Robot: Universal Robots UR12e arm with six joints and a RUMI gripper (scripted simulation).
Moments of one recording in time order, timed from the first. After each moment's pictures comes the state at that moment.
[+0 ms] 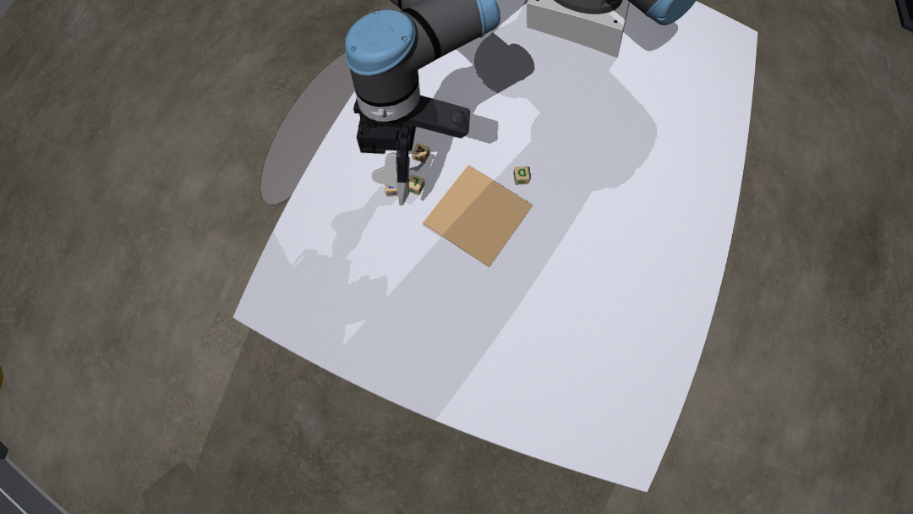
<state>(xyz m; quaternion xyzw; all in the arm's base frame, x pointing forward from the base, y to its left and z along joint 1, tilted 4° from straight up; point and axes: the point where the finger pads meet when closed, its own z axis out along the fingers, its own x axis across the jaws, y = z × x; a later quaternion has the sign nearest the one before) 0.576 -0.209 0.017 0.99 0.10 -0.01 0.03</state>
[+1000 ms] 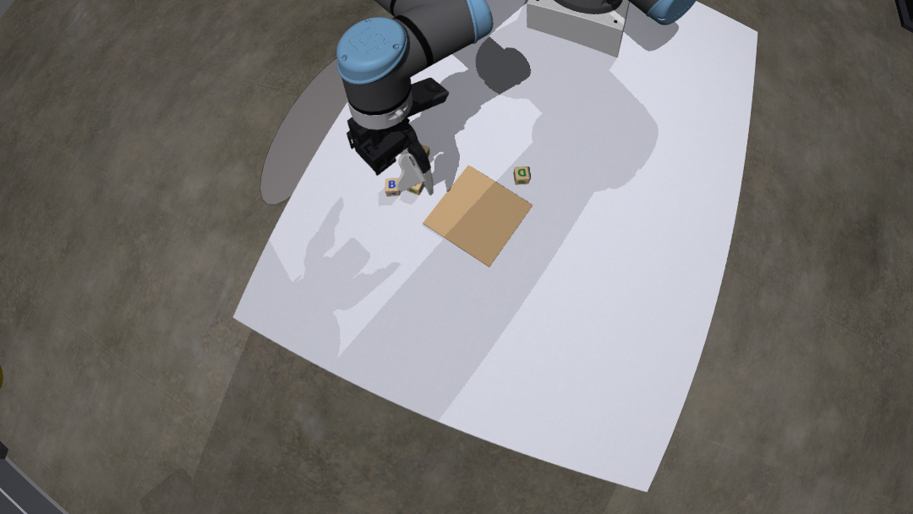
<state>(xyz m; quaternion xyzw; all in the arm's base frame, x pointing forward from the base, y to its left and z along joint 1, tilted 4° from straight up) 0.579 -0.223 0.016 0.87 0.49 -0.02 0.03</state>
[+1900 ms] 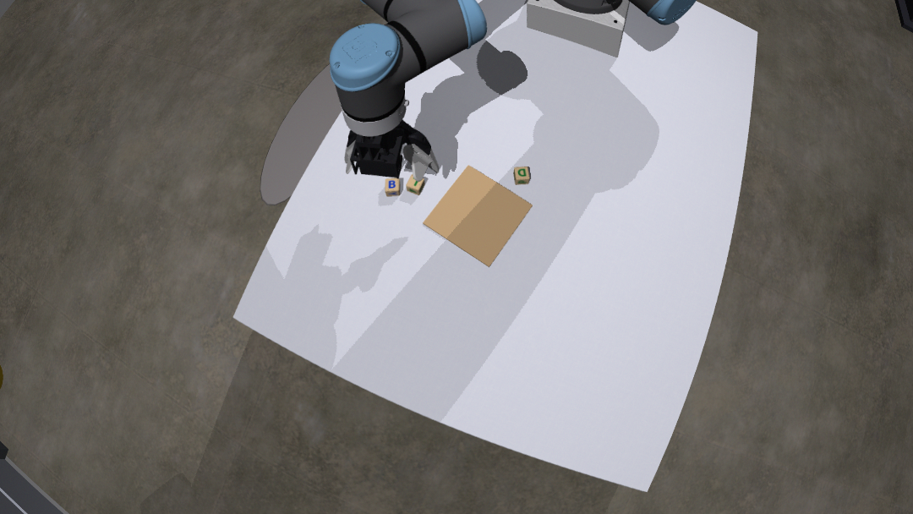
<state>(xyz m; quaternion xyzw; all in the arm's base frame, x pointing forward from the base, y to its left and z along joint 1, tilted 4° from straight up) 0.588 -0.239 0.014 0.65 0.76 -0.03 0.02</state>
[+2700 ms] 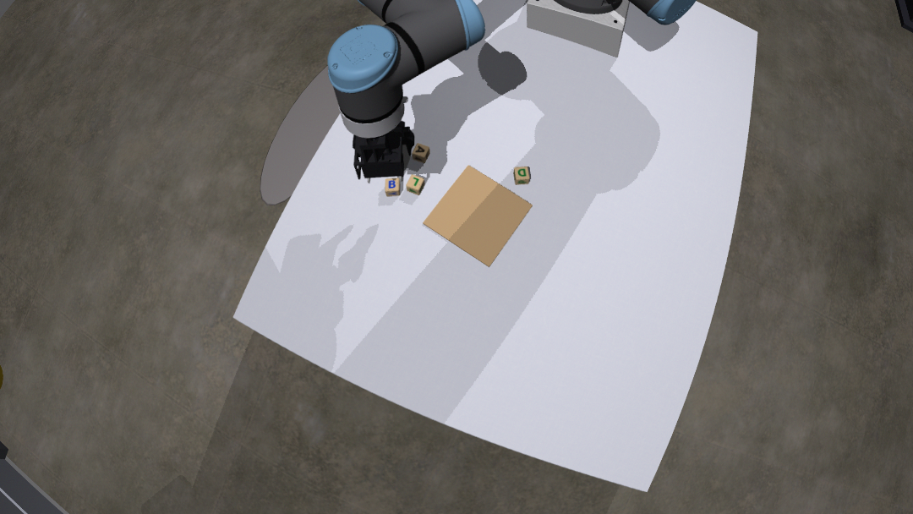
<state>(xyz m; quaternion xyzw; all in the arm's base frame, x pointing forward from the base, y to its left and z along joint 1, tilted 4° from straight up) 0.592 -0.243 0.014 0.58 0.81 -0.03 0.02</state>
